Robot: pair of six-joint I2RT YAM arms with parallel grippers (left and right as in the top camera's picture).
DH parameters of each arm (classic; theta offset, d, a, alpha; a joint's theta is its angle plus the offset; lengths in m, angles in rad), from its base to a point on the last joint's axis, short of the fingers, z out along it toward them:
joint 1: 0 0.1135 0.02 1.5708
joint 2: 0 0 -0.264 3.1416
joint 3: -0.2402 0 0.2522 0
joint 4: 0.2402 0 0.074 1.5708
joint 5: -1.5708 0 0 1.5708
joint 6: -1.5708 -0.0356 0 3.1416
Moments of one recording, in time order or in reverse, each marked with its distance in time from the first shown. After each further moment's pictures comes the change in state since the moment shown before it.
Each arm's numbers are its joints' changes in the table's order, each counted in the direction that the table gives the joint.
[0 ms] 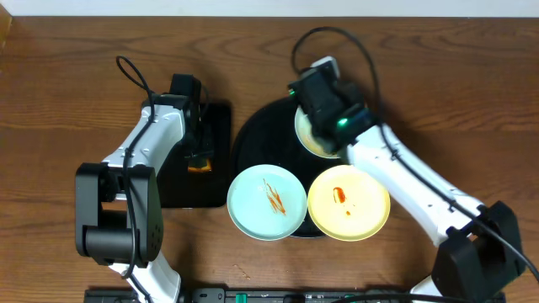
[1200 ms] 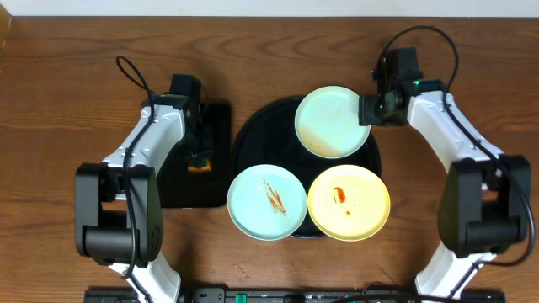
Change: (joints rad) left arm 0.000 0.000 0.000 0.000 0.000 0.000; right arm -0.444 -0.215 0.001 0.008 0.684 -0.084
